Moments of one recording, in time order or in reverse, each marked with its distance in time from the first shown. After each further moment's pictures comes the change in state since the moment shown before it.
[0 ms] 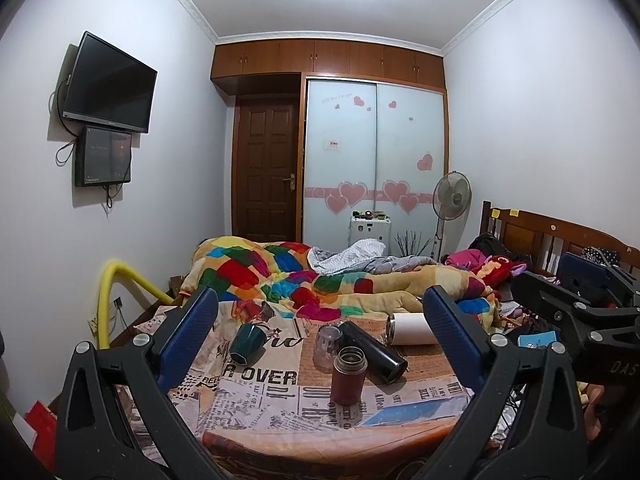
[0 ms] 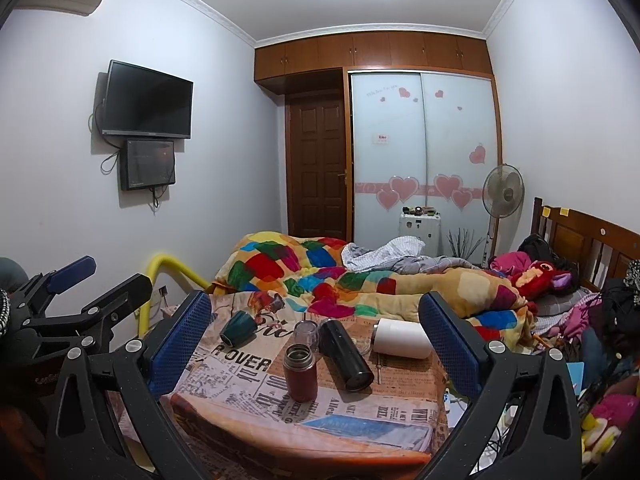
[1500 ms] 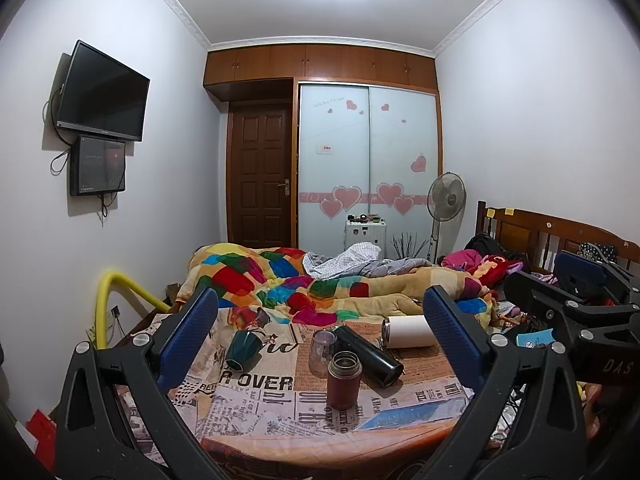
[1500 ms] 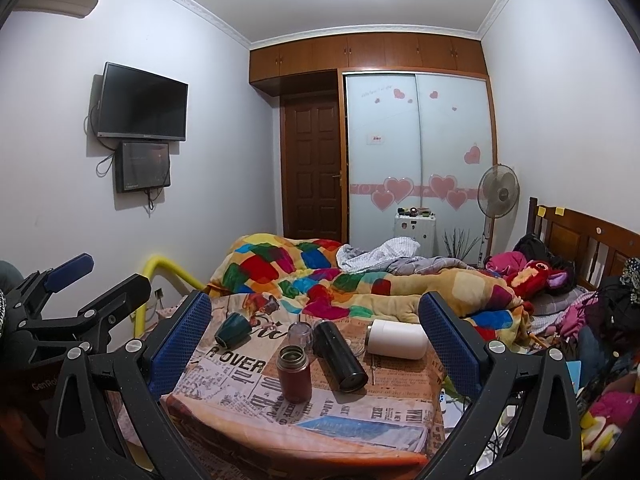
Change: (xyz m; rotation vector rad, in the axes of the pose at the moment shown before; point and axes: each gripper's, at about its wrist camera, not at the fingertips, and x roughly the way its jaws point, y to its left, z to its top) left arm 0.000 -0.010 0.003 0.026 -0.018 -0.013; right arm 0.001 -0.011 0.003 0.006 0.005 -0.013
